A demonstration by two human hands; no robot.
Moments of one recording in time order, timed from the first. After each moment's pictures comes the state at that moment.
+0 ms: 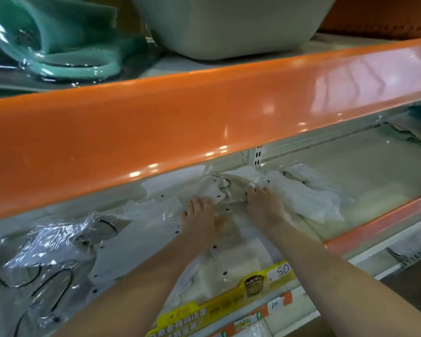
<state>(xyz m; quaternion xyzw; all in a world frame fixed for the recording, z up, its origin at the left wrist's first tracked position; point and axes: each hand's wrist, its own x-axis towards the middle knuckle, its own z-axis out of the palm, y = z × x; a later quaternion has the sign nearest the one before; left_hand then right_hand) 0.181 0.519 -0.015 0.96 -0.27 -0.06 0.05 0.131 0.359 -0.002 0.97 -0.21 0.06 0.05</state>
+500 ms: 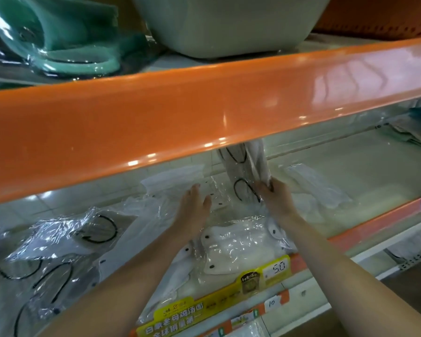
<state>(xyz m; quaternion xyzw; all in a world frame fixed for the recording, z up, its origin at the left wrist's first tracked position) 0.188 0.528 0.015 0.90 -0.22 -0.08 0.37 0.107 0.342 0.022 0.79 -0.24 0.22 -0.51</state>
